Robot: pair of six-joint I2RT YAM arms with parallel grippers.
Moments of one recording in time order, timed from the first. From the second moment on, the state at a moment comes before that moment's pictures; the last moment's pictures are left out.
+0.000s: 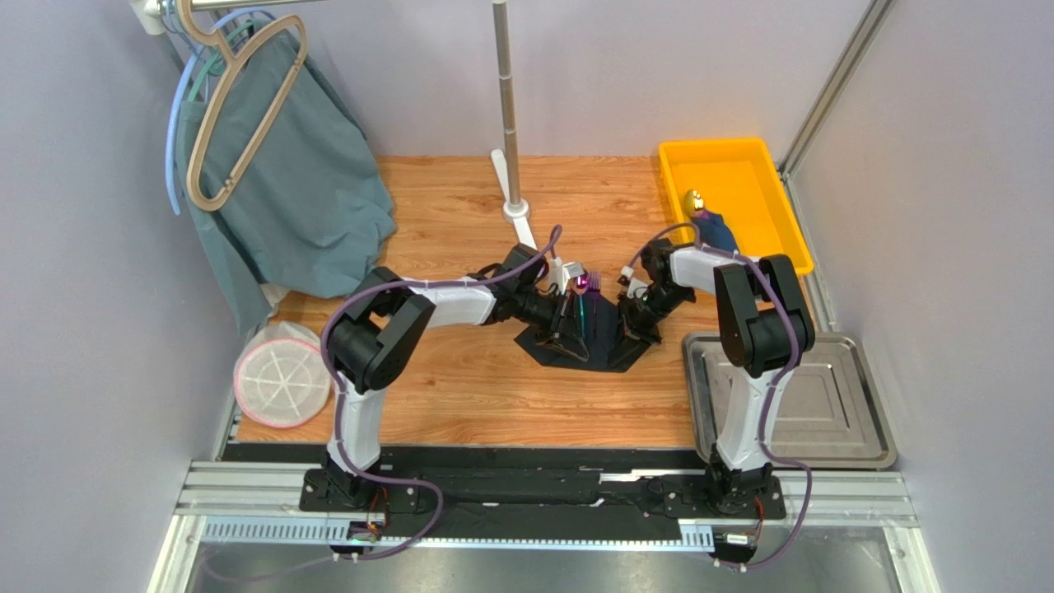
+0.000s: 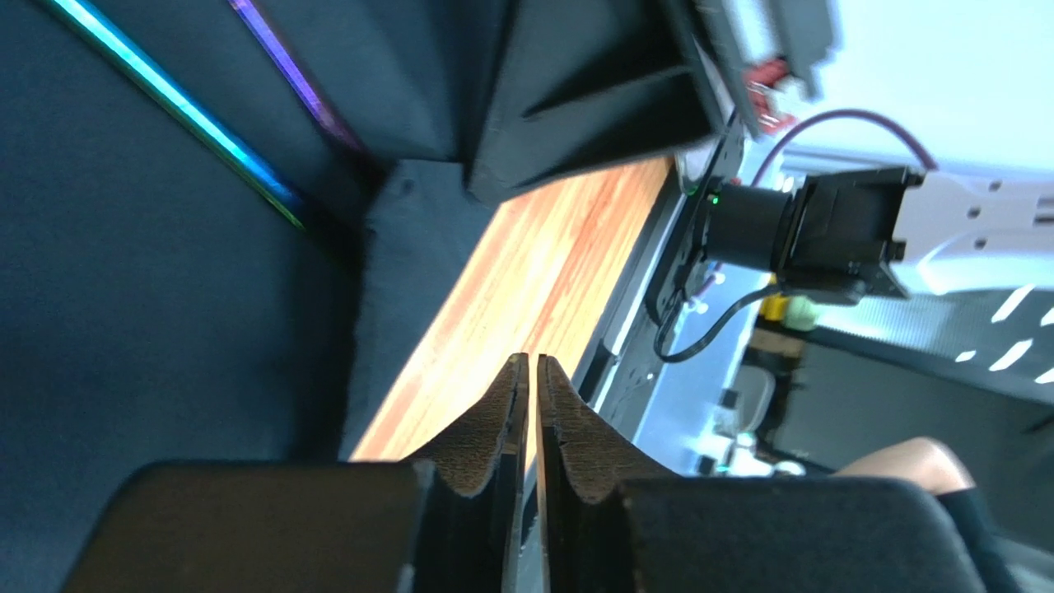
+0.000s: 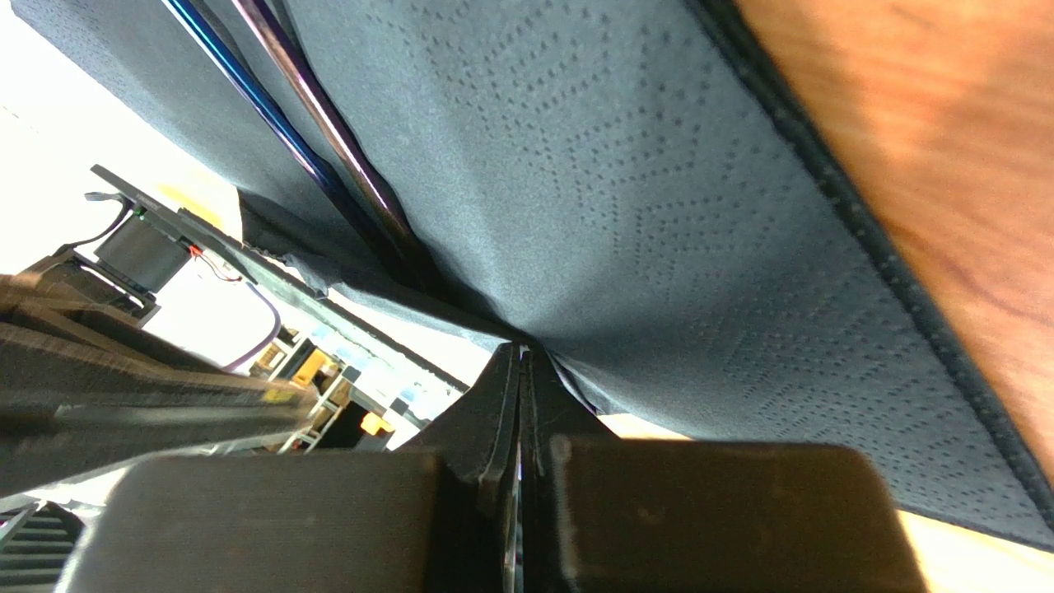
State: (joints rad) left arm -0.70 2.00 1.17 -0.01 0.86 -0.60; right arm 0.22 1.99 1.19 -0.87 -0.63 0.24
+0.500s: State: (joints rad) left arm -0.64 2.11 1.17 0.00 0.86 -0.64; right arm 0.22 1.99 1.20 -0.87 -0.62 0.23
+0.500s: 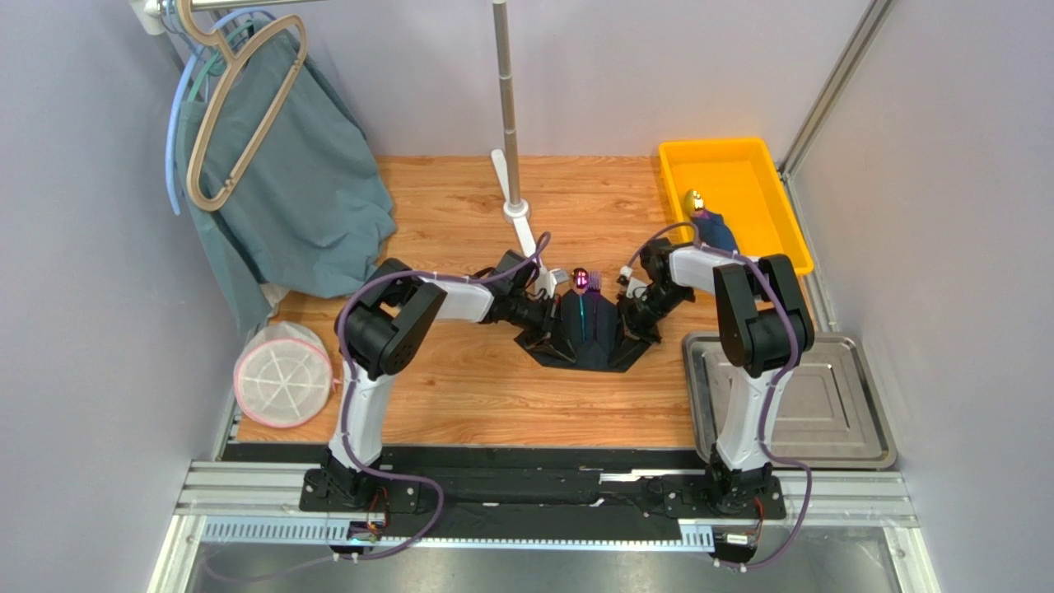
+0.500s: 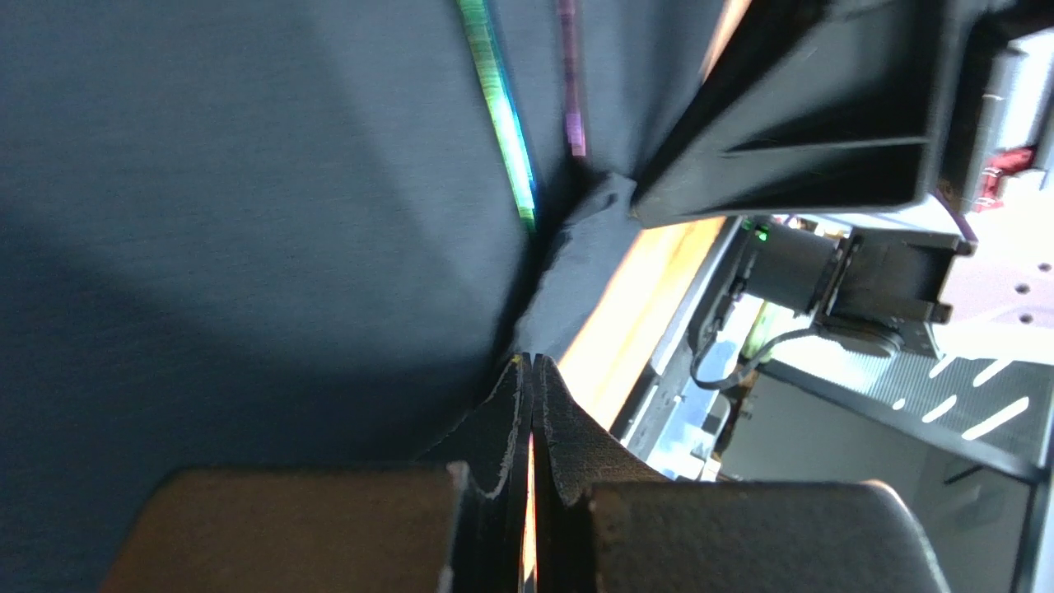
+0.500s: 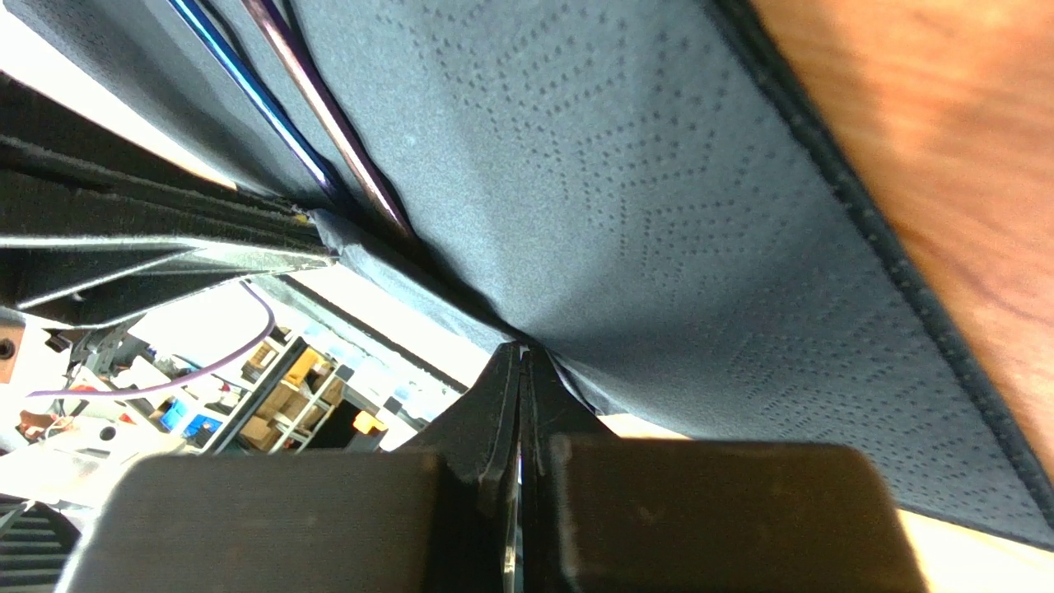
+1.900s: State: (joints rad) left arm -0.63 2.12 1.18 -0.04 0.85 -0.63; right arm 0.26 1.99 1.17 -0.80 -0.70 0.19
